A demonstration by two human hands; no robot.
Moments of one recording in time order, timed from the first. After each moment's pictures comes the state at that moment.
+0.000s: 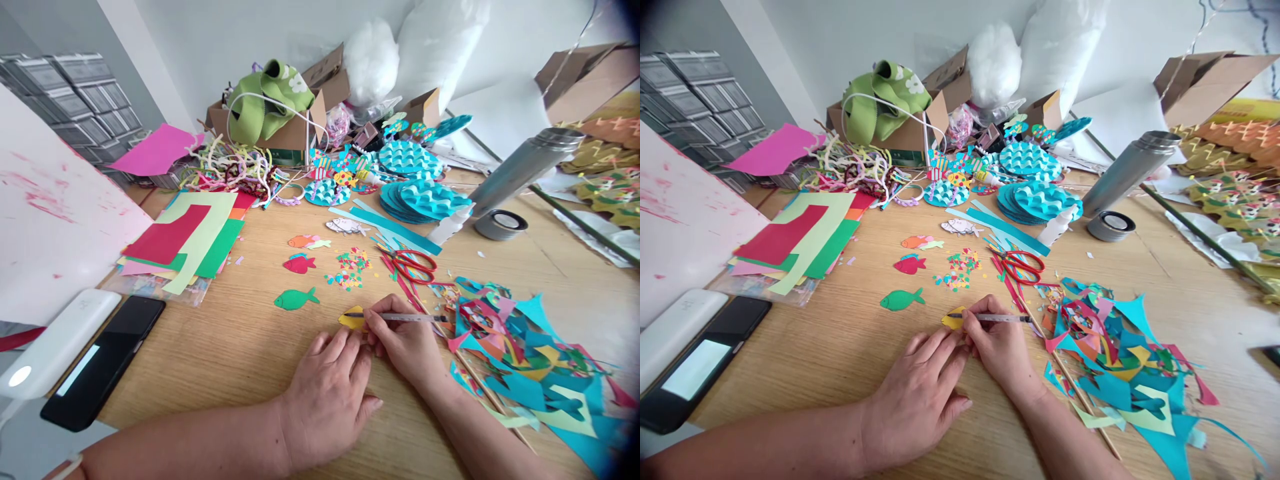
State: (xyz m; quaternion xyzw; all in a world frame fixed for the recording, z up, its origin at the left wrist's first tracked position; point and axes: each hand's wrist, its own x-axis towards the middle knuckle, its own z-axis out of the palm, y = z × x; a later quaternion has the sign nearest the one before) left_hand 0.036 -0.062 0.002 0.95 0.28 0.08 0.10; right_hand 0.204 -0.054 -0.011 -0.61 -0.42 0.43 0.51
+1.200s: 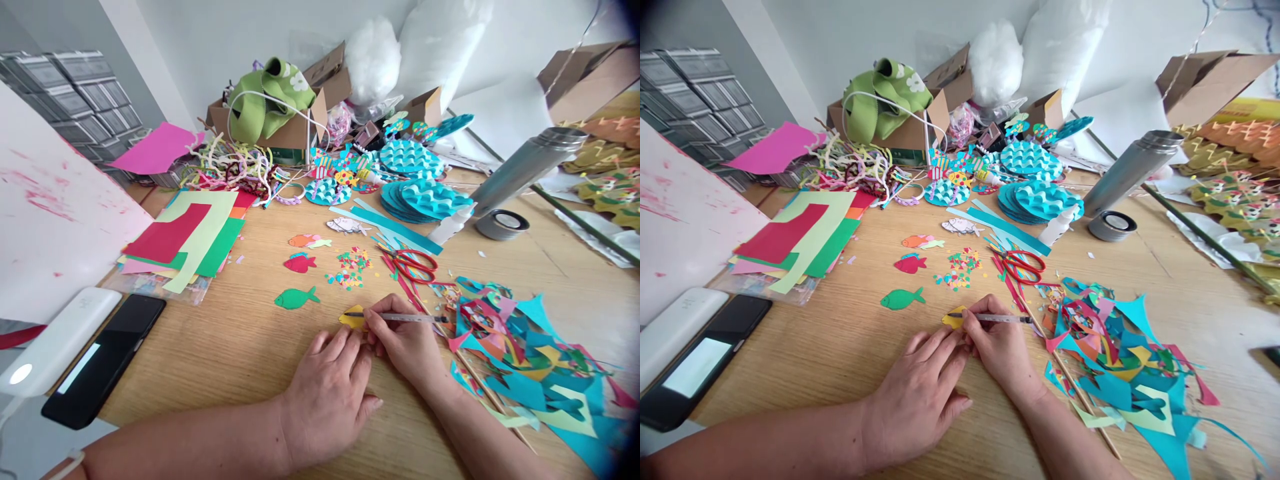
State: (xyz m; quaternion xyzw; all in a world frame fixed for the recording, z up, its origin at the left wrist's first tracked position) left_hand 0.035 -0.062 0.002 0.95 0.28 0.07 0.11; right_hand 0.203 -0.053 -0.008 -0.63 -0.43 0.42 0.50
